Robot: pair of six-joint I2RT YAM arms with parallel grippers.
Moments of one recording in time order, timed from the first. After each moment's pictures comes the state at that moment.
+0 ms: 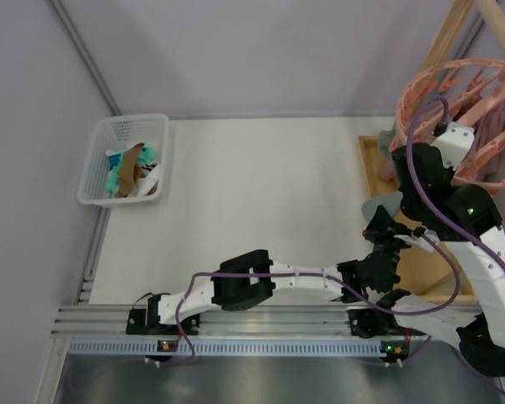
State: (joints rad) left arm -1.48 2.45 1.96 0.88 -1.12 0.89; right arm 0.53 1.02 1.53 -1.24 0.94 0.58
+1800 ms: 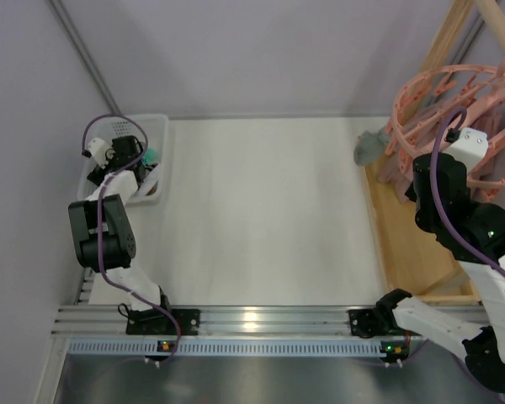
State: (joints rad) left arm 0.22 1.77 1.16 -0.07 -0.69 -0.60; right arm 0.53 0.92 1.49 -1.14 0.88 0.49
